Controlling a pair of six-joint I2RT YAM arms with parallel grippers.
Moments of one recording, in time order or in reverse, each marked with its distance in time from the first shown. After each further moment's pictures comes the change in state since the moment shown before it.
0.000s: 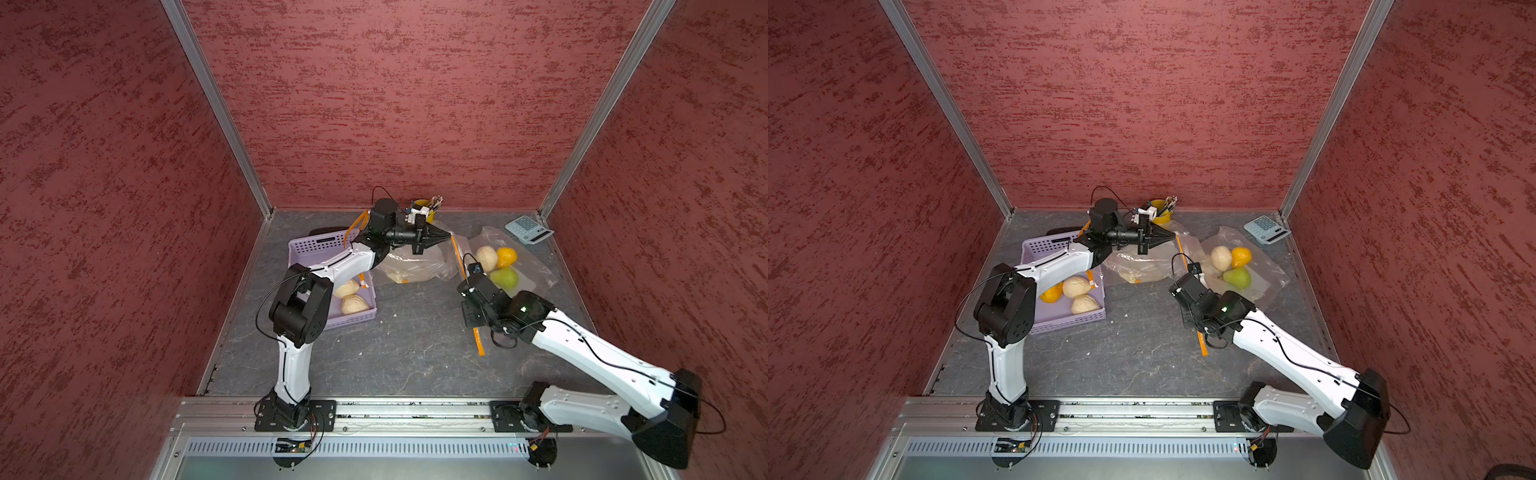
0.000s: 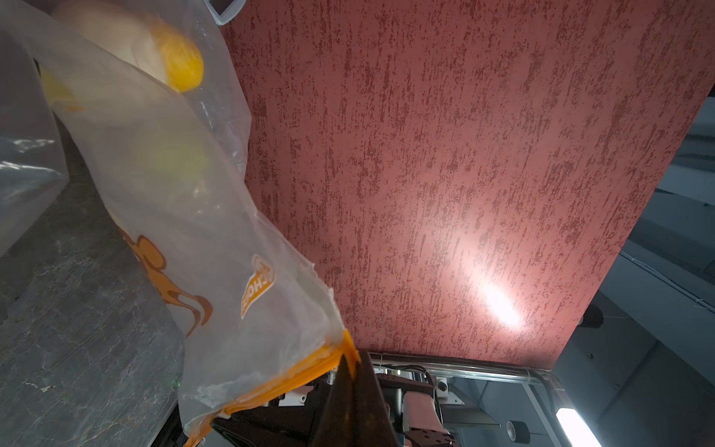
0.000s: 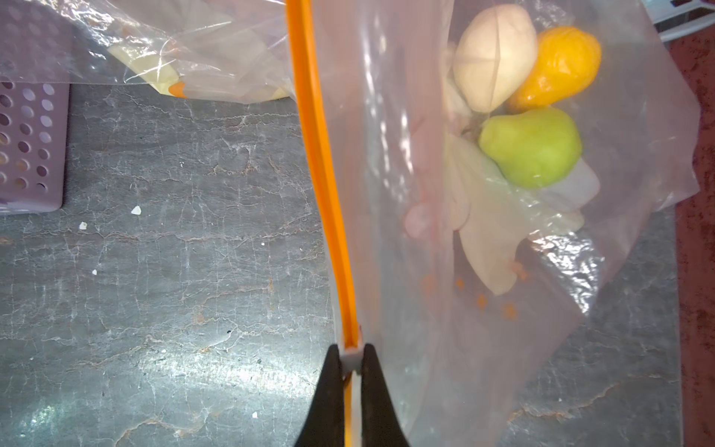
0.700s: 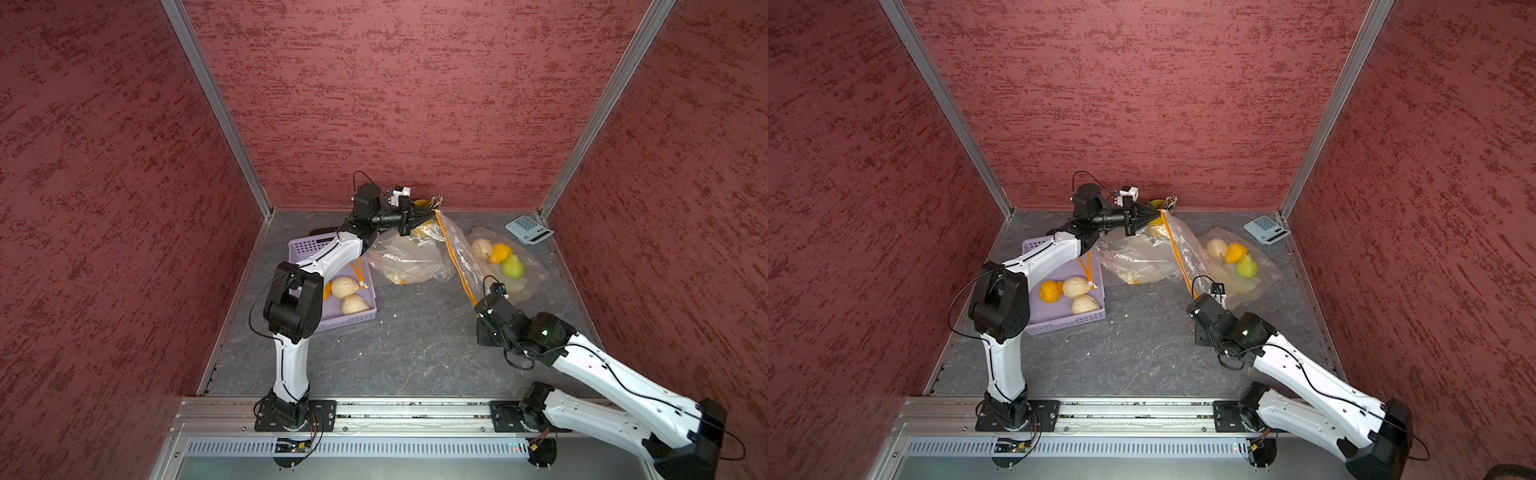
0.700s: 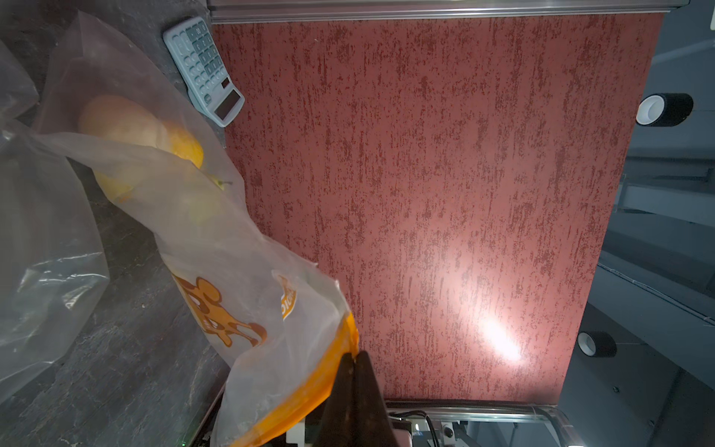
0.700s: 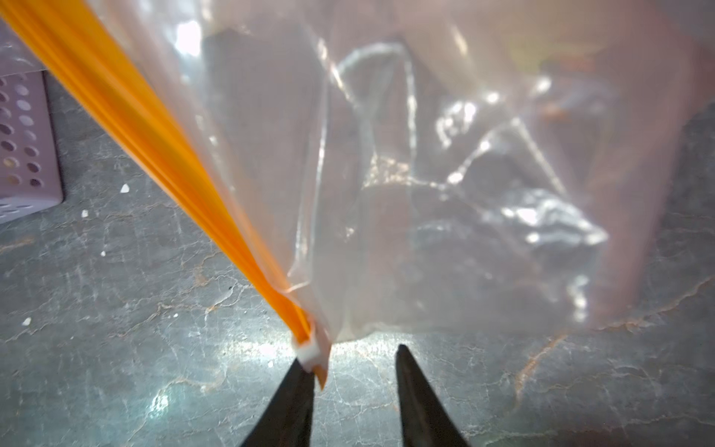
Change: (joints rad) left arm 0.087 0.003 0.072 -0.036 -0.045 0.047; right arm 0.001 -0.200 -0.158 -0.056 -0.090 0.211
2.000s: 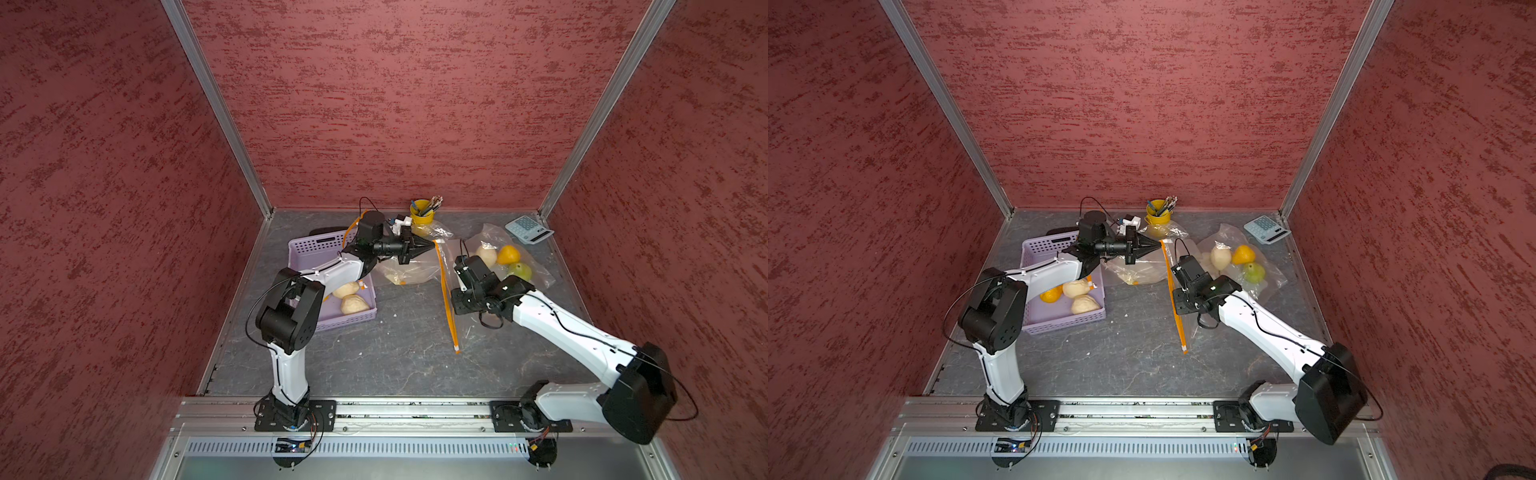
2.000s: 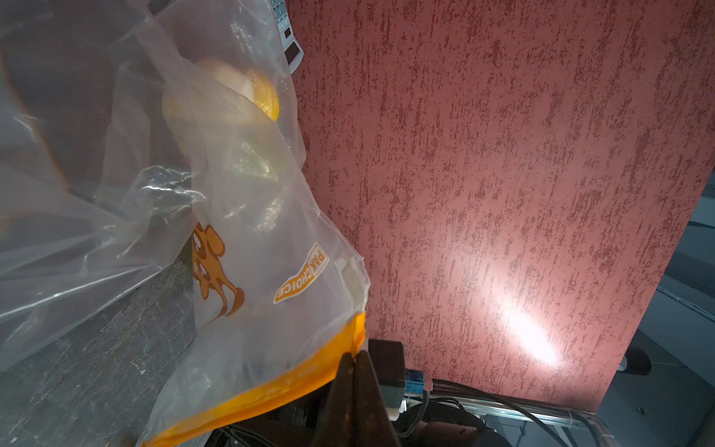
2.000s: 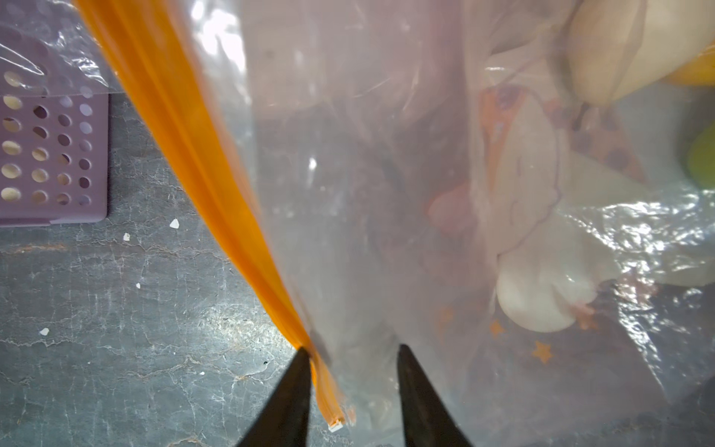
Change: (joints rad) left arm -0.054 -0.095 -0.308 0.066 -0.023 0.069; right arm -0.186 0.396 0.178 0.262 -0.174 -0.369
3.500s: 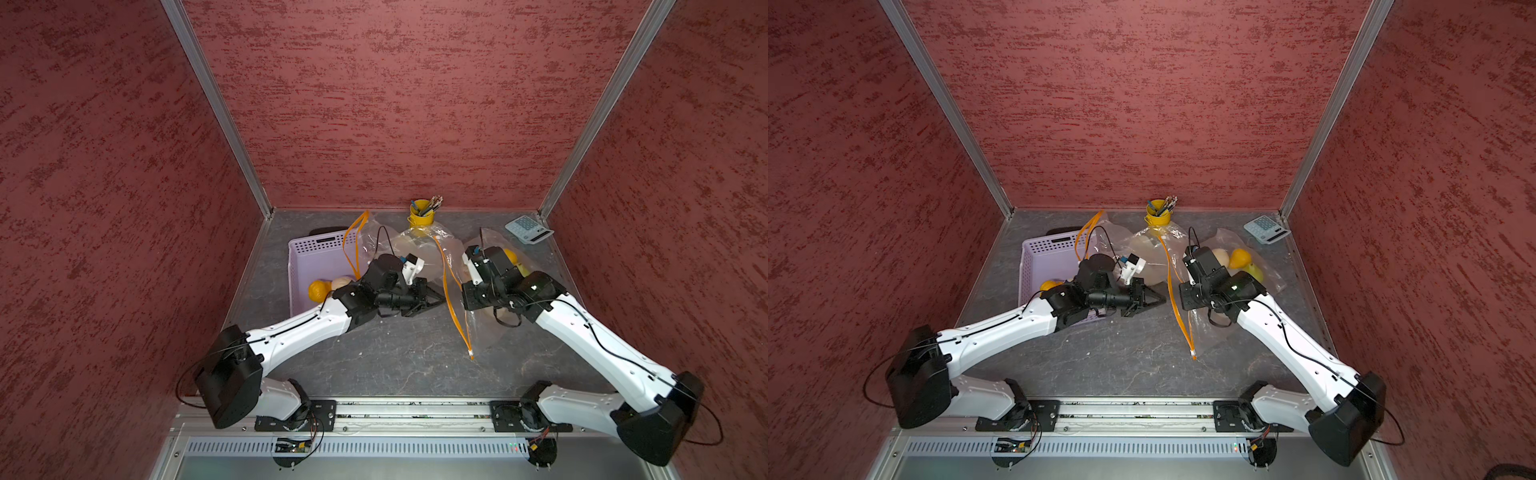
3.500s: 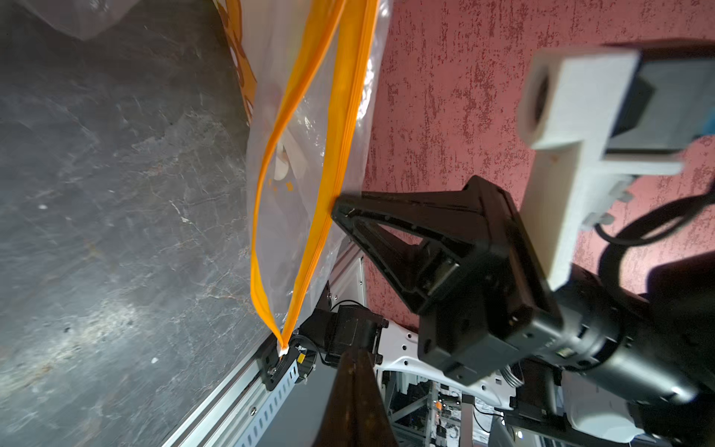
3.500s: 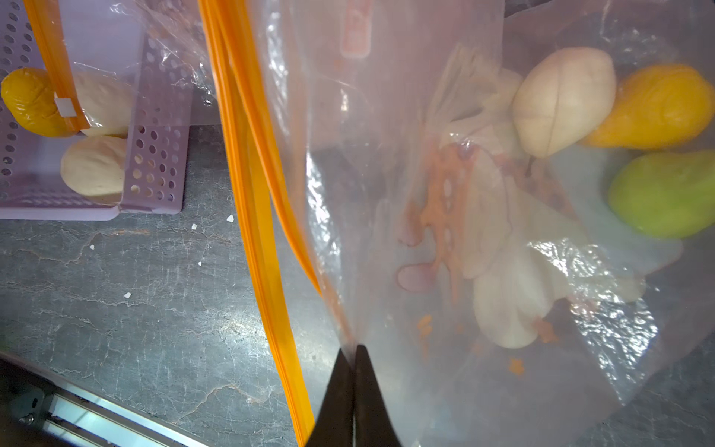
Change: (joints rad) left arm -0.360 -0.482 -0.338 -0.372 -0.403 0.230; right arm -0.009 -0.132 0.142 -0.184 -0.049 -0.048
